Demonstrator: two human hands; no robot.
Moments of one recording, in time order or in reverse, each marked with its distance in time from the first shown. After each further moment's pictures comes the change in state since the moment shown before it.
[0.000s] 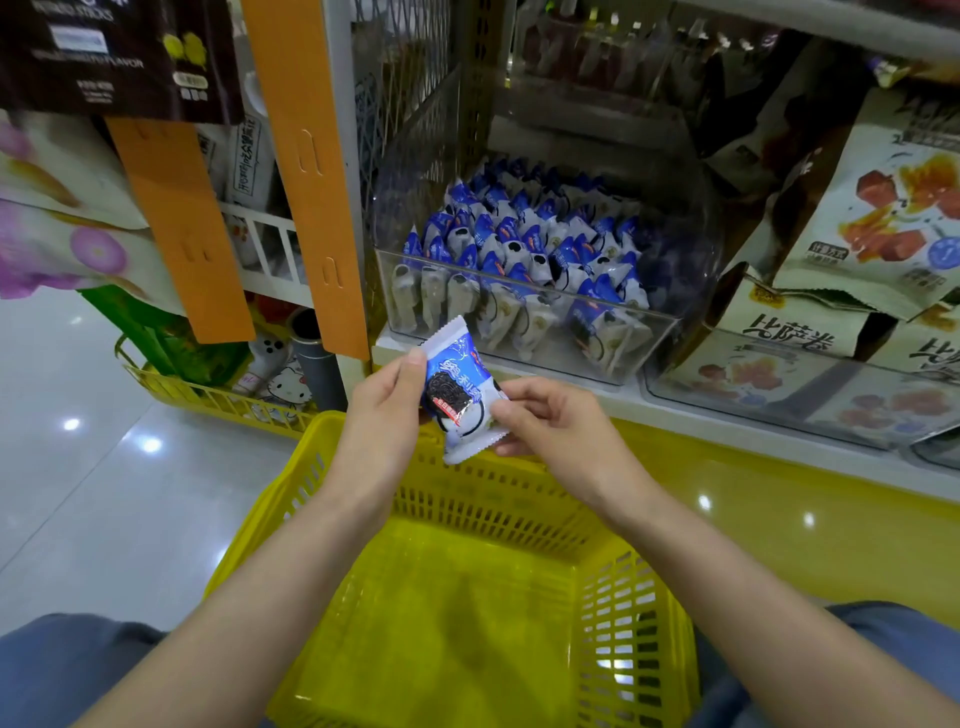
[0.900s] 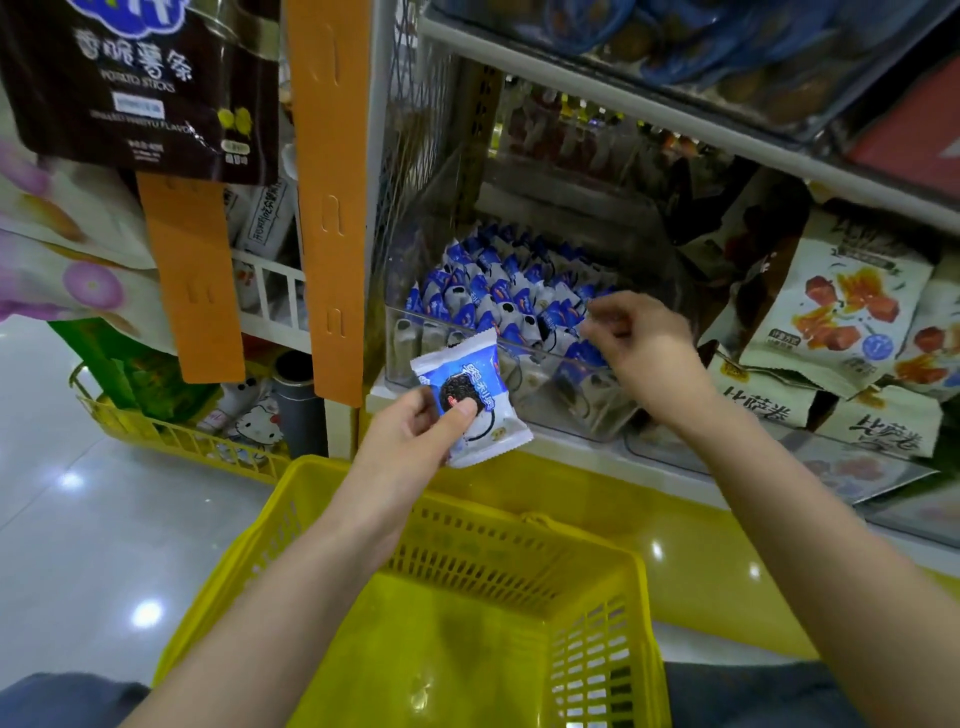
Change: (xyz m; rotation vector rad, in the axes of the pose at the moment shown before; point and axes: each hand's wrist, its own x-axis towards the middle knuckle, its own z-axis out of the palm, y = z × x) left_hand 0.003 0.022 0.000 -0.158 -0.207 -0.072; right_hand 0.057 -0.067 -0.074 -0.837 0.458 -0.186
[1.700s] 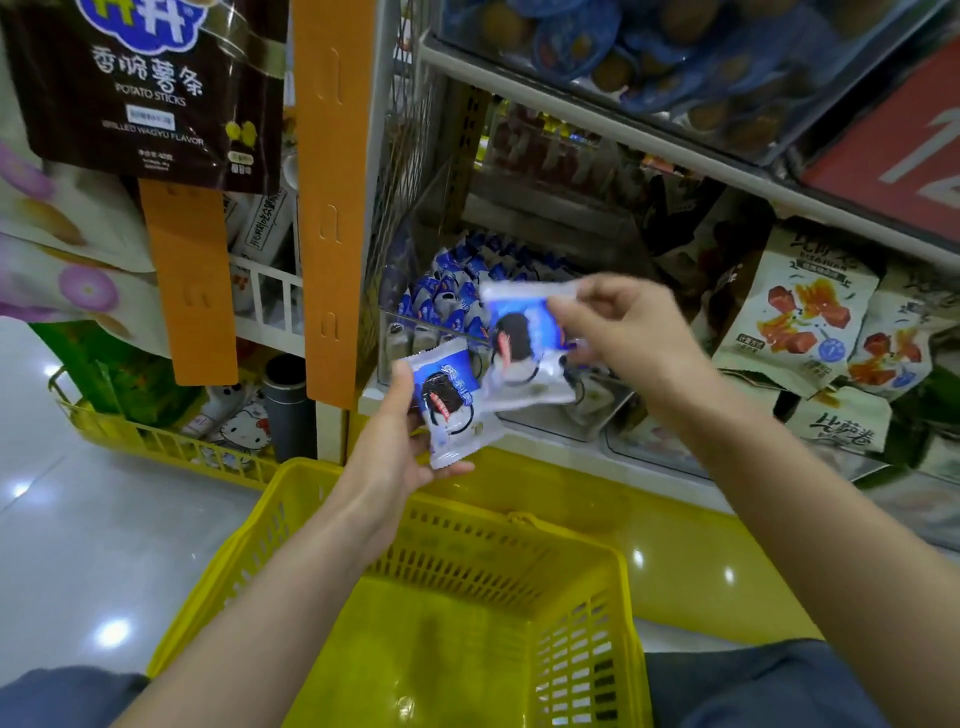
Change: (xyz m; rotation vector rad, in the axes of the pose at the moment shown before) left_hand -0.006 0.016 0.004 -0.214 0.058 -0.183; right_hand -0.027 -0.047 -0.025 0.597 -0.119 0.013
